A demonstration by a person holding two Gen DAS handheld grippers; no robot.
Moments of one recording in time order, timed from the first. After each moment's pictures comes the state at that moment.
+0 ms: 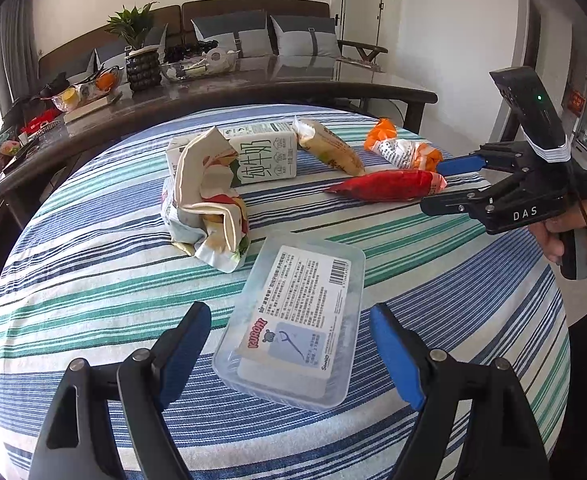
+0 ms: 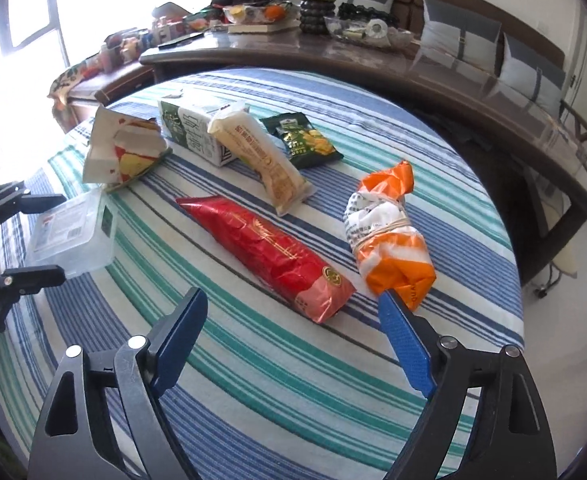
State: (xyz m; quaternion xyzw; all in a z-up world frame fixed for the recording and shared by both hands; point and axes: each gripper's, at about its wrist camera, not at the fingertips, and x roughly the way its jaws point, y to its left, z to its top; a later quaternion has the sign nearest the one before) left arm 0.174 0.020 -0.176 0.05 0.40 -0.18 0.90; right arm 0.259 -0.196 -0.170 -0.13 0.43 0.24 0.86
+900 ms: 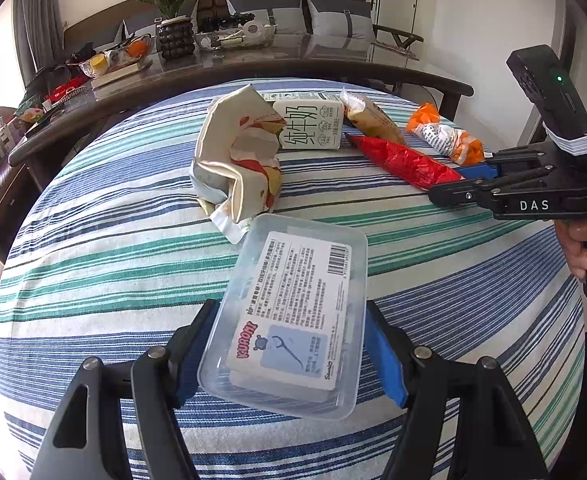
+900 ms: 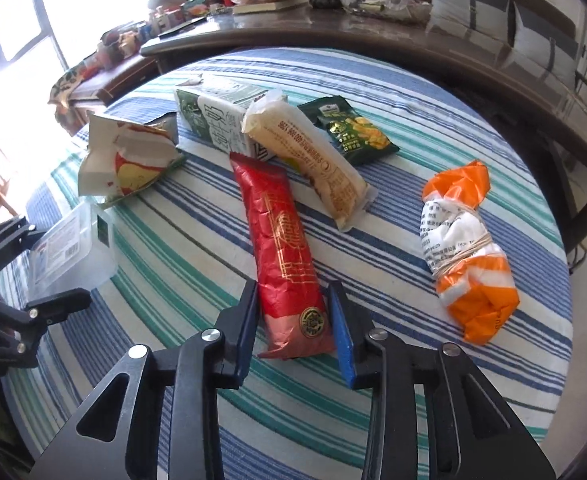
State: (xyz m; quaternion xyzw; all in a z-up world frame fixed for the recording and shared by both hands) left arm 0.177 0.035 -0.188 0.04 0.44 -0.12 0.89; right arm 0.272 -0.157 -0.176 -0.11 0.48 0.26 0.83
